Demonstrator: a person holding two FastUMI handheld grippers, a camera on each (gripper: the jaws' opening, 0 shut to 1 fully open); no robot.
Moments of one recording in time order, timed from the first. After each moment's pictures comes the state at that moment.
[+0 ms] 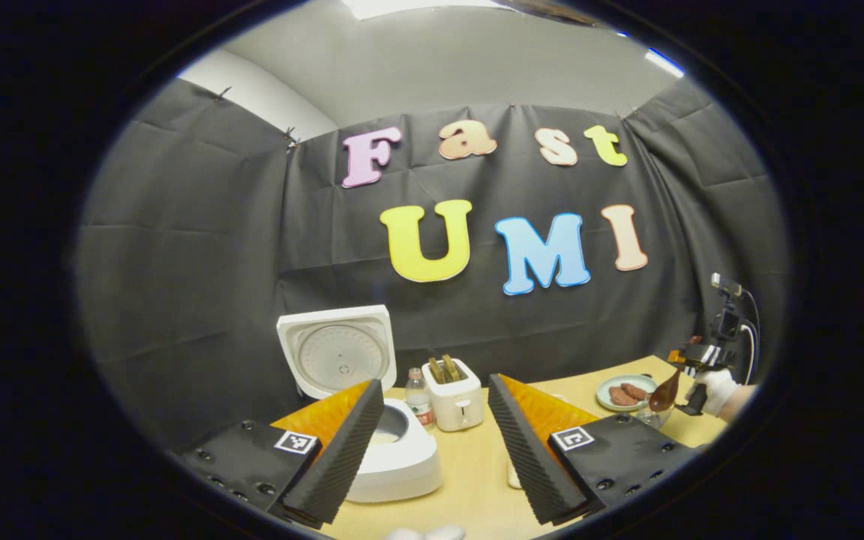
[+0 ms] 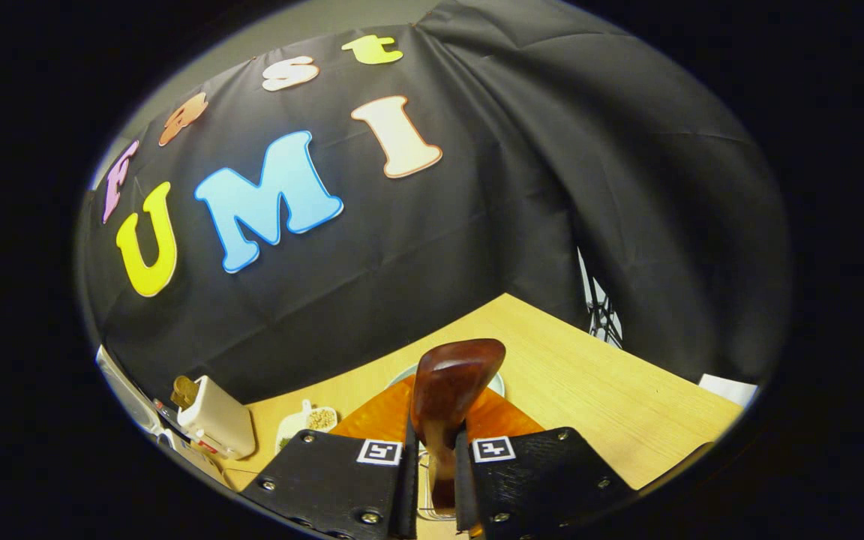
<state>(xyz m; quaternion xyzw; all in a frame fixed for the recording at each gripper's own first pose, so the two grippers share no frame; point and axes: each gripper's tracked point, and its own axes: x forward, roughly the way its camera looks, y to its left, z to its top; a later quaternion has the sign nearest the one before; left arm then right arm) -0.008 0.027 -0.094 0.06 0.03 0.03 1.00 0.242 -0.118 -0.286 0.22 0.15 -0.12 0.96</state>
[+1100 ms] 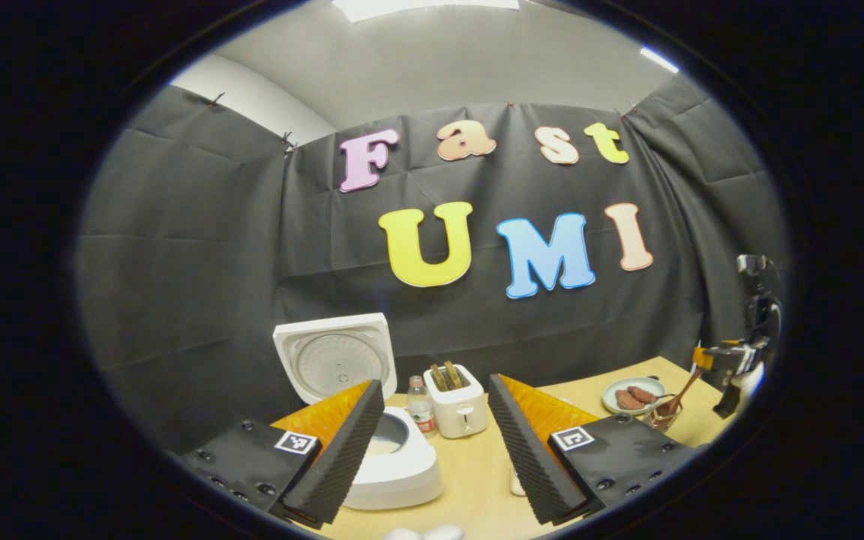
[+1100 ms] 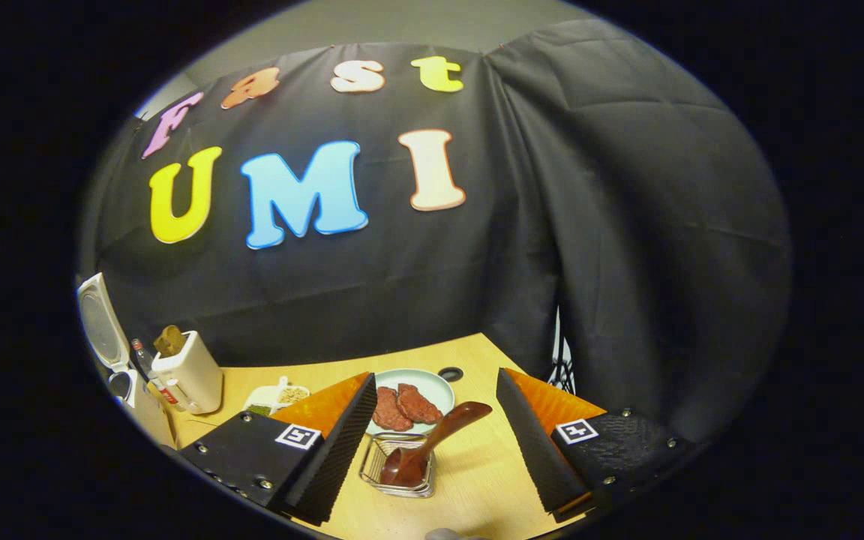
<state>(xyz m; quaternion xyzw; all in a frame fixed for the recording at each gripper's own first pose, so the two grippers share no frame) 0.021 0.034 -0.077 0.06 0.02 0.04 1.00 0.145 -0.117 -0.180 0.06 0.09 -0.10 0.99</state>
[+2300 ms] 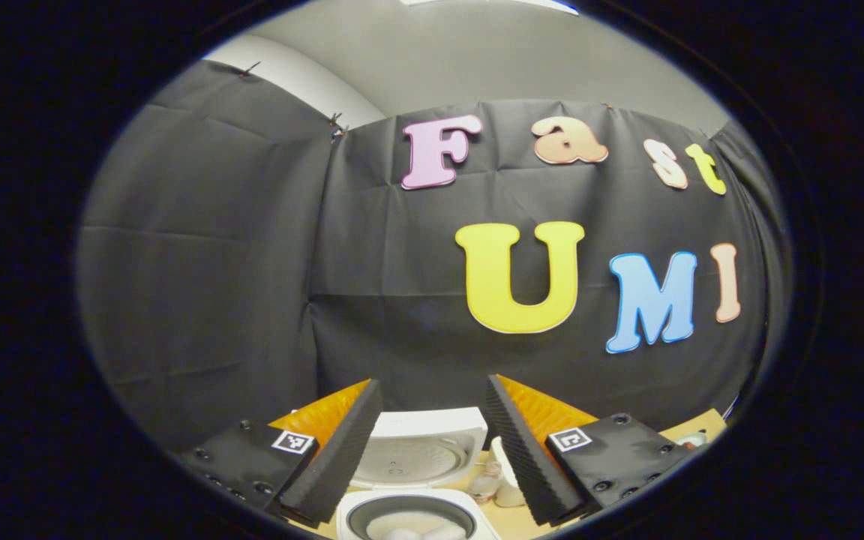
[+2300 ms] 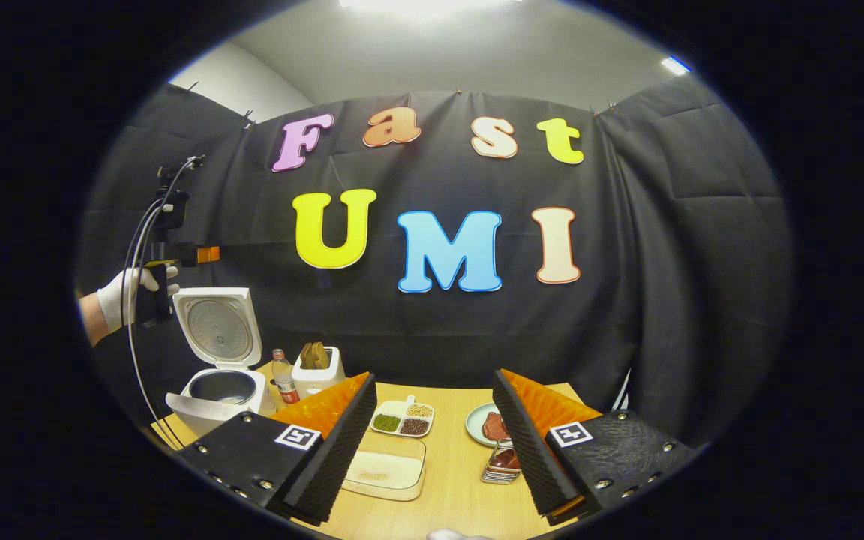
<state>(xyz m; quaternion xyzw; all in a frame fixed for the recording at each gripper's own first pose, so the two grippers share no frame) 0.283 0.214 0.012 0.01 0.02 0.13 0.99 0.041 0.044 -0.064 -0.01 0.04 0.06 1.00</state>
